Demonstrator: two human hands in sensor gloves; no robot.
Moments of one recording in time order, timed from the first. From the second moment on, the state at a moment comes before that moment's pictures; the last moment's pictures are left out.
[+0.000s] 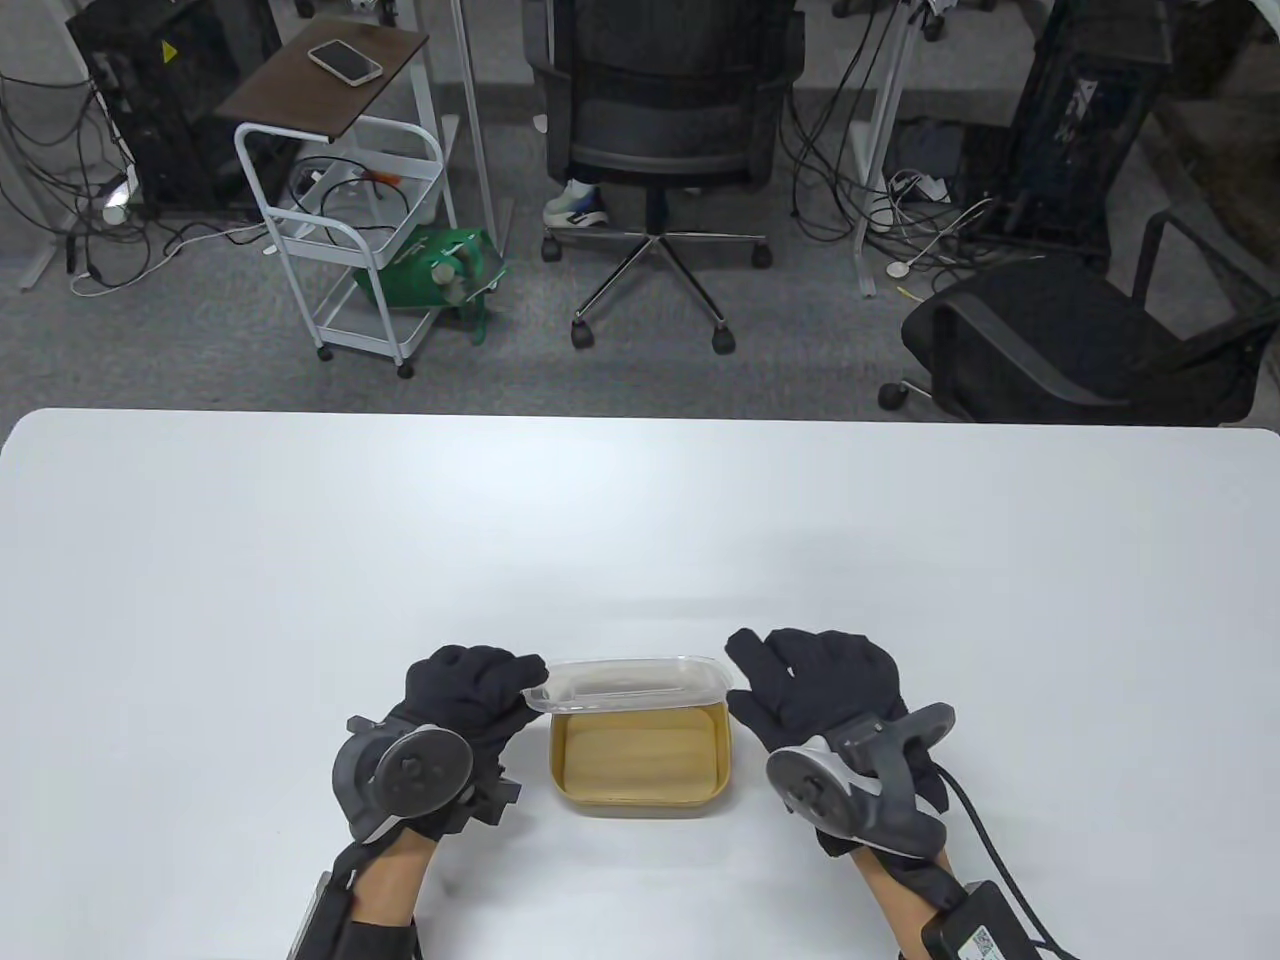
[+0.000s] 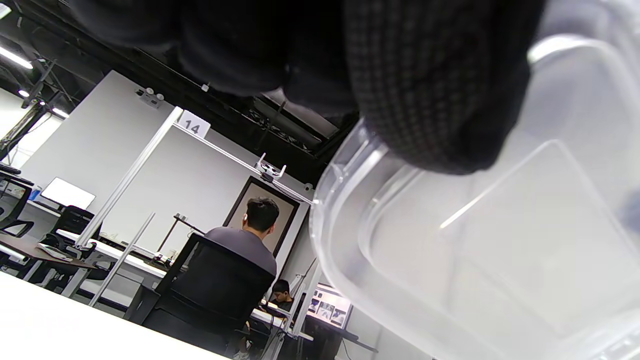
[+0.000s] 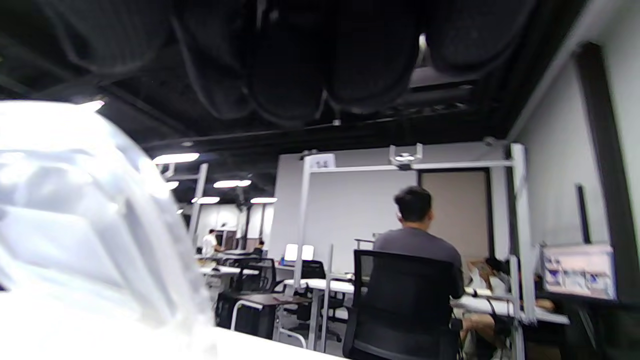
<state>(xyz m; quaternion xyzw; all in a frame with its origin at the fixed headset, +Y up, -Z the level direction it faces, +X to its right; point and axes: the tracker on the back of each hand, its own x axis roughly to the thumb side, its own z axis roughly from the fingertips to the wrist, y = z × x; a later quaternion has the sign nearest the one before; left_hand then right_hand) -0.201 -0.703 -0.292 0.28 -0.15 0.25 0.91 0.130 -0.642 -0.268 0.18 -0.29 0.94 0.06</state>
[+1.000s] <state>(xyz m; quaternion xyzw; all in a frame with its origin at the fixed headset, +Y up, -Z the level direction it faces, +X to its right) -0.208 -0.705 -0.298 0.14 -0.20 0.44 0.87 0.164 -0.747 -0.308 0.10 -0.09 0.99 0.09</state>
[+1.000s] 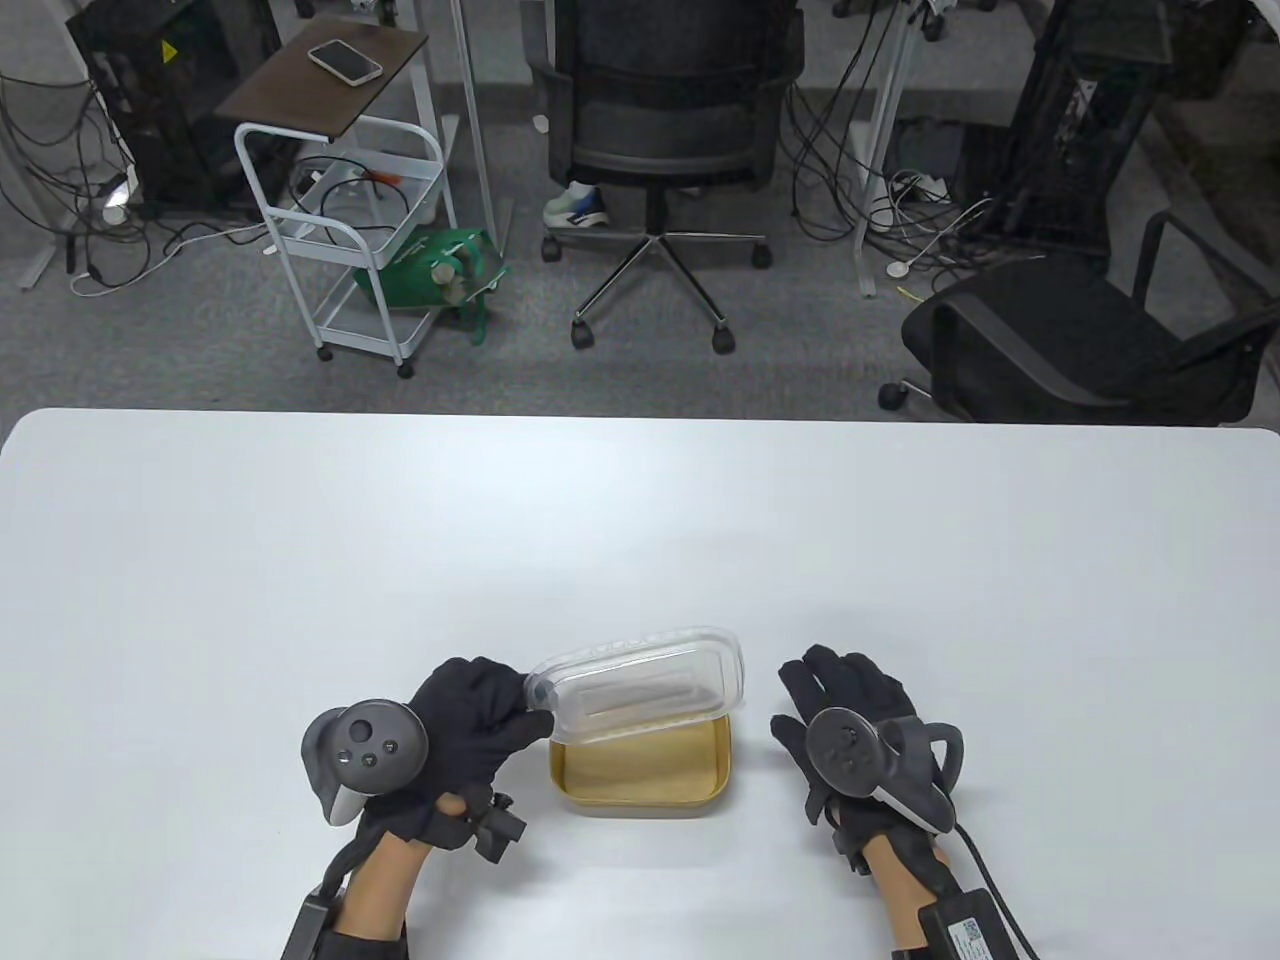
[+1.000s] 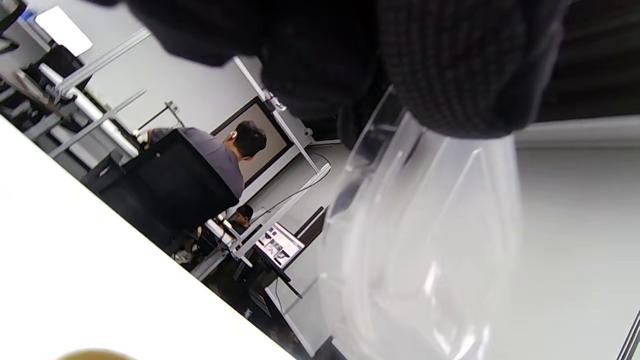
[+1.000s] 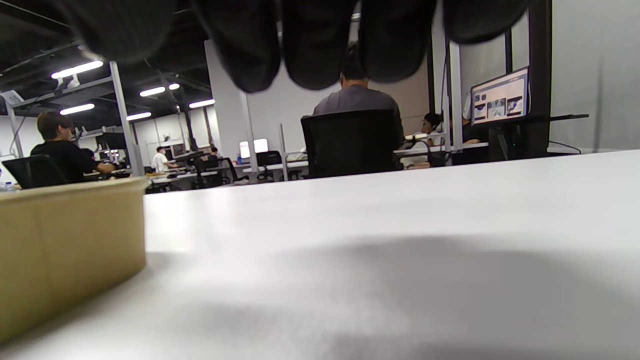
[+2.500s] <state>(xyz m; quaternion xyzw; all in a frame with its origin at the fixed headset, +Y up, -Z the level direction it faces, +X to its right) -0.198 -0.778 -0.329 -0.09 0.00 0.47 0.88 0.162 -0.748 -0.306 0.10 -0.05 0.99 0.11</state>
